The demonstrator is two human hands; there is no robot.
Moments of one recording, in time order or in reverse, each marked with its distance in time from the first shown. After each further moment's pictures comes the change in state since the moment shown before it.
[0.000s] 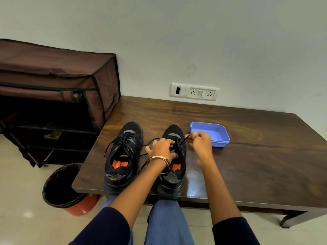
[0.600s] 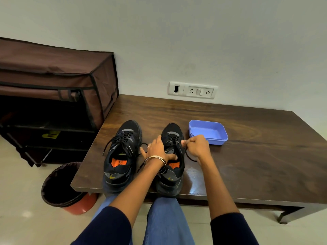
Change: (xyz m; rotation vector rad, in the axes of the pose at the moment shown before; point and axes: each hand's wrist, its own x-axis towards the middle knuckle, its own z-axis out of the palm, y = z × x) left_hand 0.002 -0.014 0.006 -0.056 -0.064 -0.132; right_hand 0.007 0.013 -0.007 -0.505 -0.130 -0.047
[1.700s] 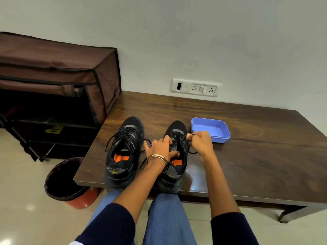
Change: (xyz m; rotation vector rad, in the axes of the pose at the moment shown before) left_hand -0.013 0.000 0.002 0.116 0.069 0.153; right_hand 0.001 0.001 0.000 0.207 0.049 0.001
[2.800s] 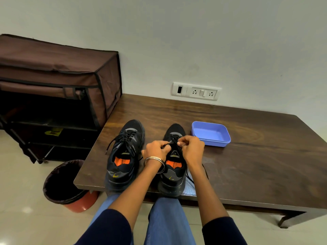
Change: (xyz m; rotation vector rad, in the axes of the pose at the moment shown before) left_hand 0.005 -0.011 -0.009 -0.301 0.122 -0.162; right_hand -0.020 -0.009 0.034 -0.196 0.131 -0.195
